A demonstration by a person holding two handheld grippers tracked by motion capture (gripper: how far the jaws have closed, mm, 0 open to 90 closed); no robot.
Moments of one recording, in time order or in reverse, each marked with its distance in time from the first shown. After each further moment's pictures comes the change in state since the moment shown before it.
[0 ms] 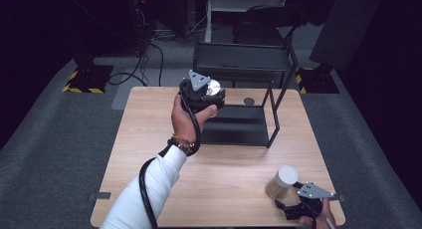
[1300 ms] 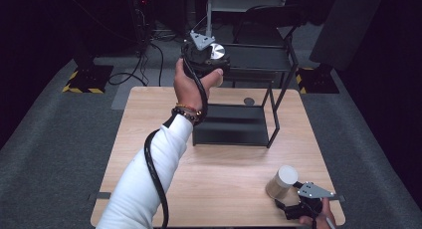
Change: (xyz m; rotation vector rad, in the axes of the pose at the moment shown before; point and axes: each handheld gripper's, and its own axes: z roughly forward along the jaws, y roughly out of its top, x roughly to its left) left arm -0.004 0.076 0.003 -0.083 0.055 -0.006; right arm 0.000 0.000 0.000 0.001 -0.001 0.001
